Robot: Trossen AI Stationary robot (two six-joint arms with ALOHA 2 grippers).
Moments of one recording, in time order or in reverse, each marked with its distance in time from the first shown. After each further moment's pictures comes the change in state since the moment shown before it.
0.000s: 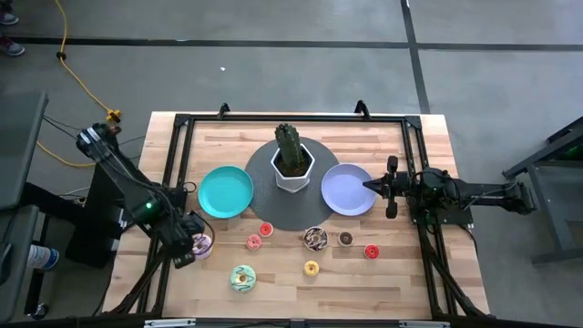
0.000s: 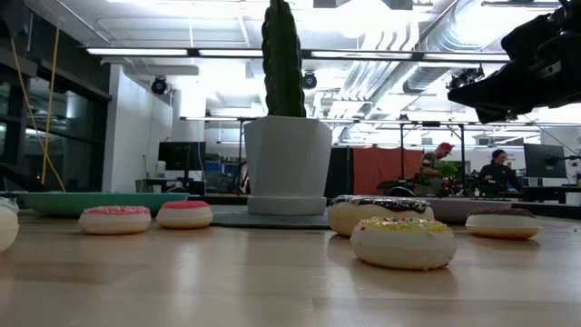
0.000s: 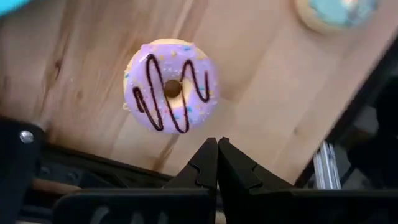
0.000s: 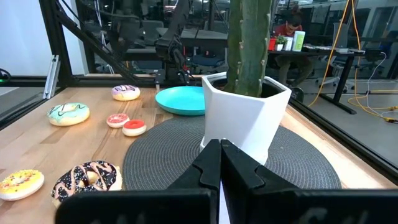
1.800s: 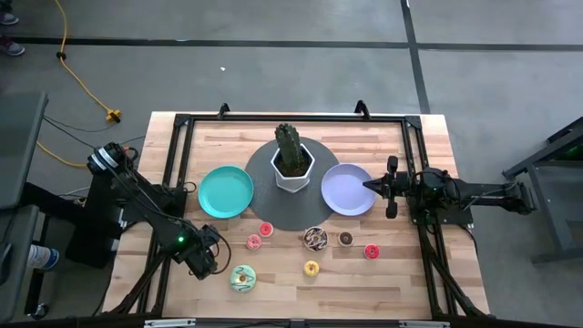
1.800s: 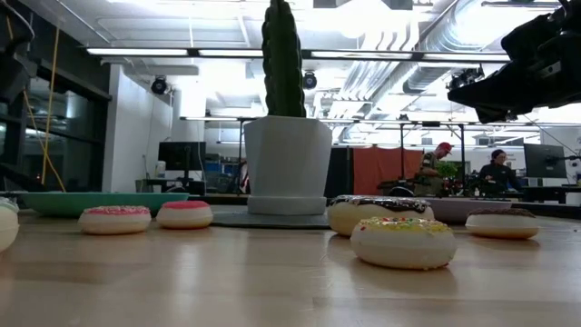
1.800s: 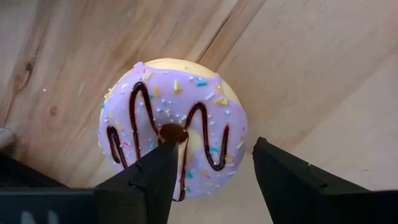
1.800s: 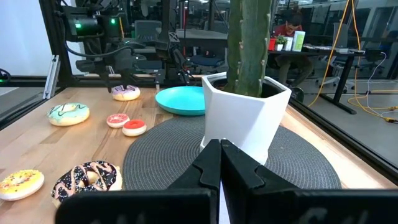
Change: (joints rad) left arm 0.002 0.387 0.000 0.158 -0.042 -0.100; right arm 0.000 0.000 0.000 0.000 0.000 0.000
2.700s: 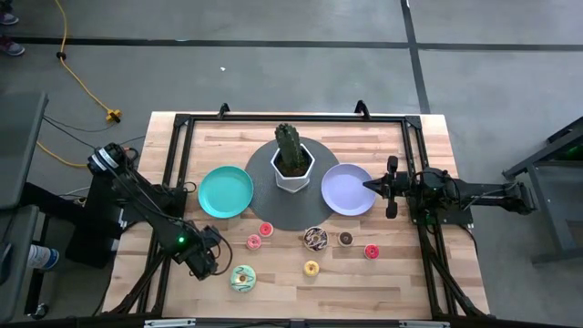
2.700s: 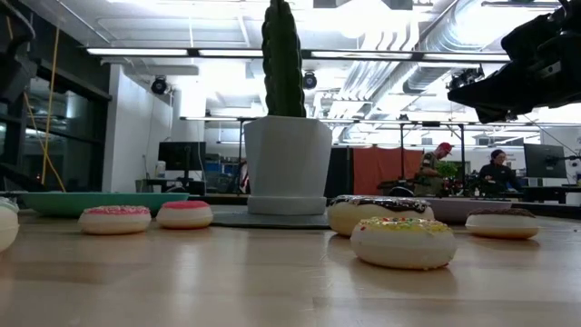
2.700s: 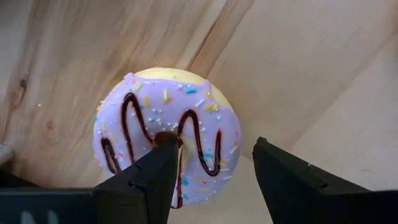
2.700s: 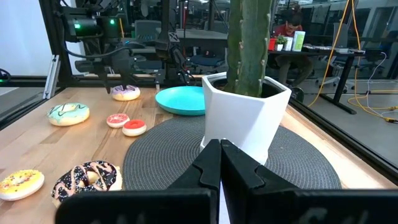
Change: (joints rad) left arm 0.000 0.015 0.000 0.020 -0.009 0.055; right arm 0.000 0.000 0.000 0.000 0.000 0.000
